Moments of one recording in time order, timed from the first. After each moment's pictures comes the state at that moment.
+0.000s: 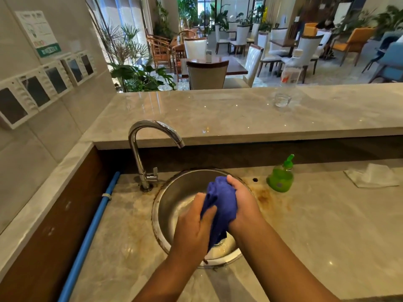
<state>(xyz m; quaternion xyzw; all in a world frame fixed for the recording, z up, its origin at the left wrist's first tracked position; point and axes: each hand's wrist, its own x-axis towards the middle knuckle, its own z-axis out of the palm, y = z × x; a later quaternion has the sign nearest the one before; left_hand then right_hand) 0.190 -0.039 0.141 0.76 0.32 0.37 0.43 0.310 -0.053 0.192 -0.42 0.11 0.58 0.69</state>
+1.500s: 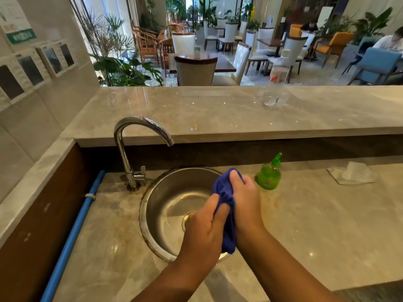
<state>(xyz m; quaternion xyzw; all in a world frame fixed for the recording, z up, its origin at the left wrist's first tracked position) 0.215 -0.058 0.154 0.74 0.28 0.36 0.49 0.320 -0.066 0.182 -0.66 -0.13 0.30 0.67</state>
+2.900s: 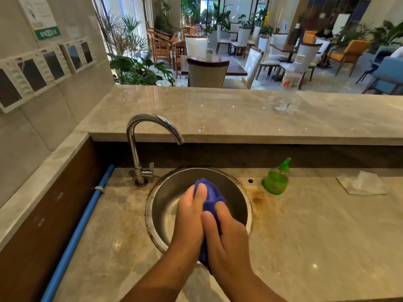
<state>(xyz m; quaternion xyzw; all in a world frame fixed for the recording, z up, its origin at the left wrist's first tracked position) 0.208 -0.044 0.172 0.52 0.40 0.40 0.64 0.257 -0.105 0.160 -0.68 -0.47 0.13 0.54</state>
